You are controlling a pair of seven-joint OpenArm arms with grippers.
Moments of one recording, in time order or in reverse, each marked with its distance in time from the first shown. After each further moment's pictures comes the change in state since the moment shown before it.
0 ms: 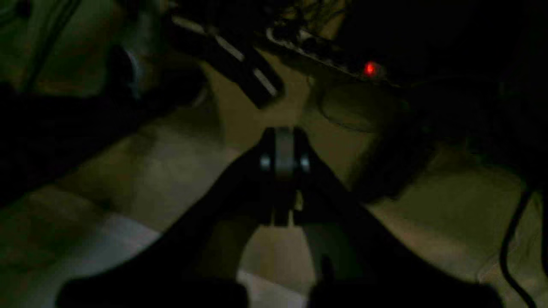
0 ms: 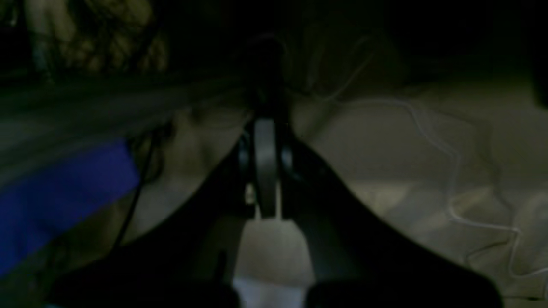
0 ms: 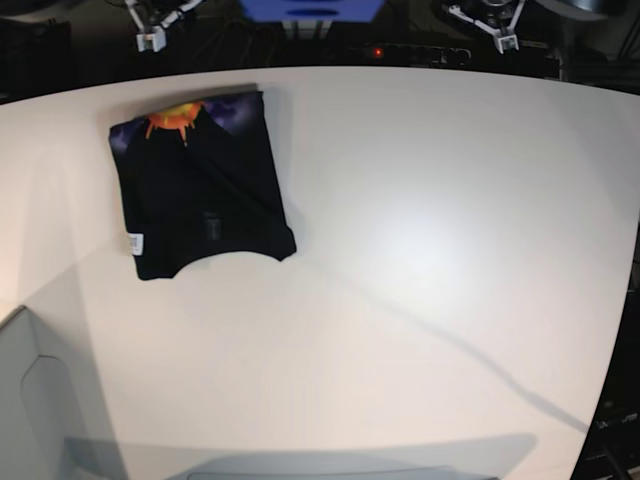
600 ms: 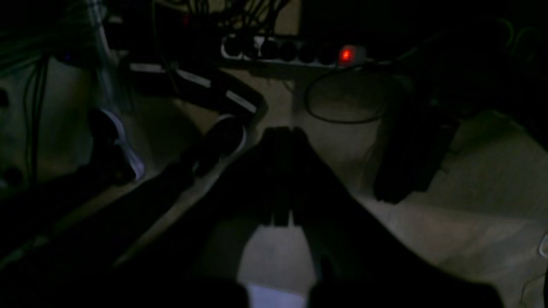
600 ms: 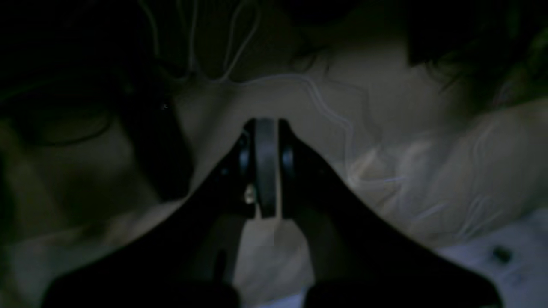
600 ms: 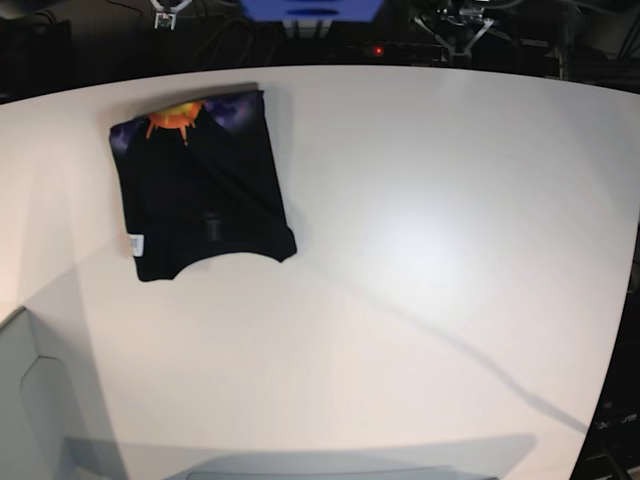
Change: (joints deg) left arm -23.6 -1.4 18.2 -41.9 0.8 0.2 -19.1; right arm 18.2 7.9 -15.2 -55.4 -5.7 -45.9 40.0
